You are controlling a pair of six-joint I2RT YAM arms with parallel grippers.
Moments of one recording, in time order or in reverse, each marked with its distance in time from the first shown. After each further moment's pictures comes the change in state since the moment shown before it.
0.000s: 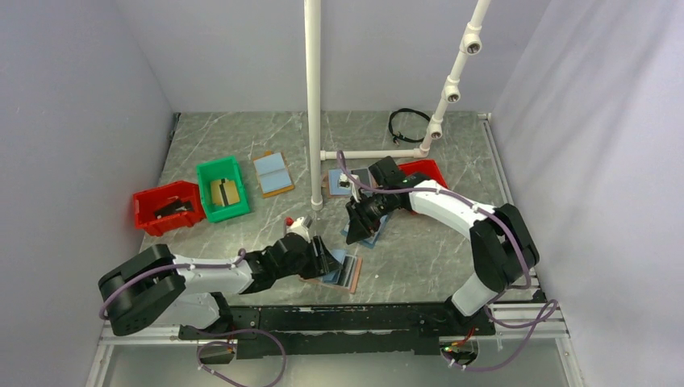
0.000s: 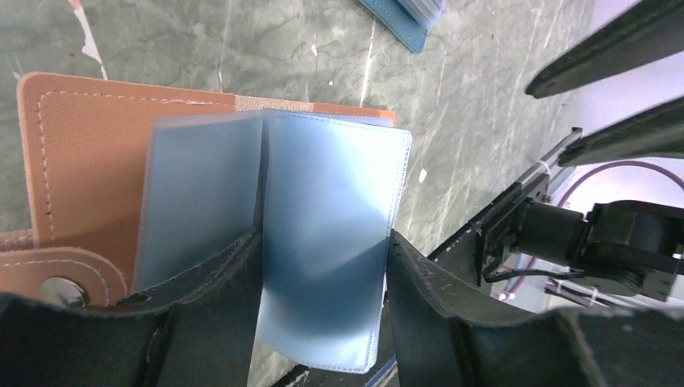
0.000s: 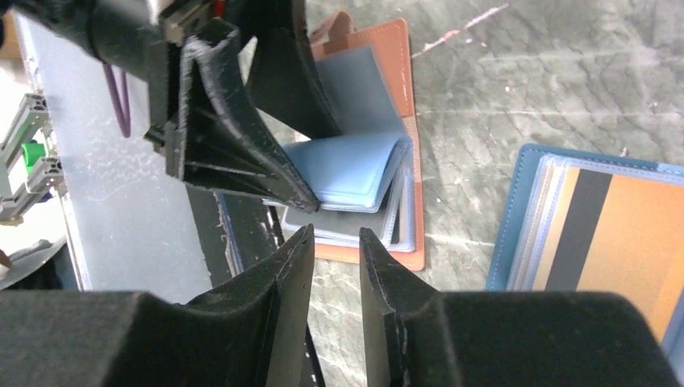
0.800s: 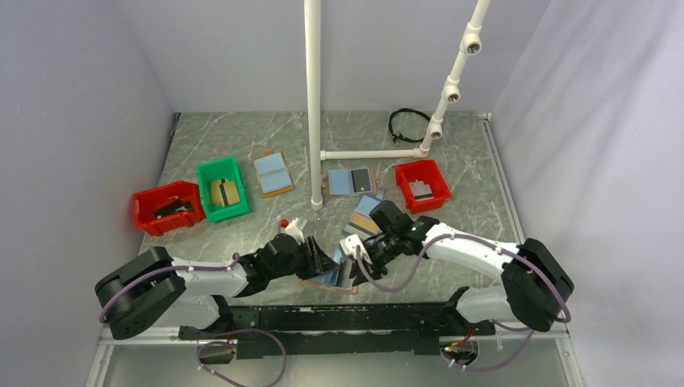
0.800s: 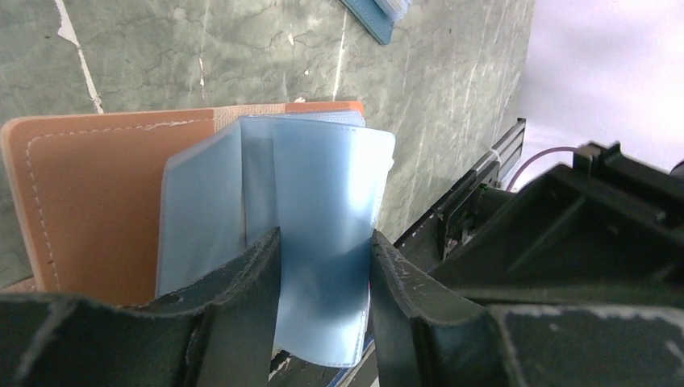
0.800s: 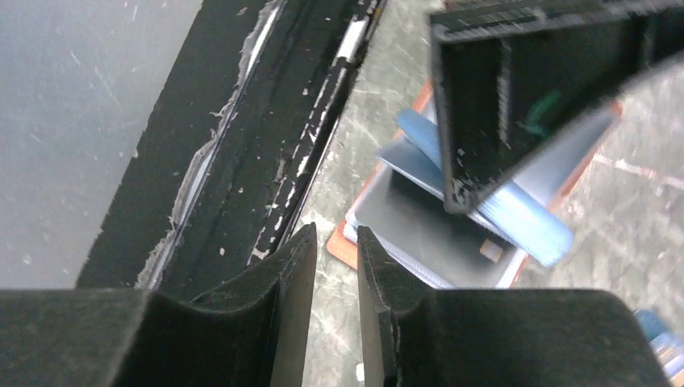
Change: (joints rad) left arm 0.056 -0.033 -0.094 0.153 0.119 -0.055; right arm 0.200 -0.278 -0.371 0.154 -0.110 -0.603
